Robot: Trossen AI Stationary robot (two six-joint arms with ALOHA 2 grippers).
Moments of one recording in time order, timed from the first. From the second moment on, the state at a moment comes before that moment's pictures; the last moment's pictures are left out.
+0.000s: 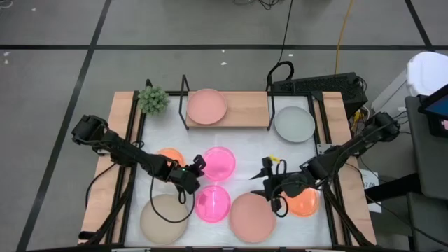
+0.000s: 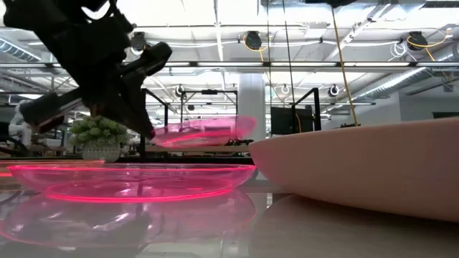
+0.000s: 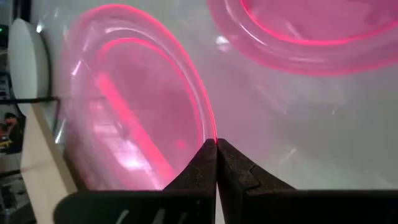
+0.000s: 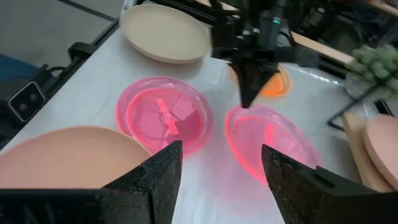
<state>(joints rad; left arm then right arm) -0.39 1.54 0.74 -0.16 -0.39 0.73 0.54 1.31 0.88 -0.14 0.42 -0.03</state>
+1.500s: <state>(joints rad) -0.37 1.54 0.94 -0.34 -0.26 0.87 0.34 1.53 0.88 -0.10 0.26 -0.62</state>
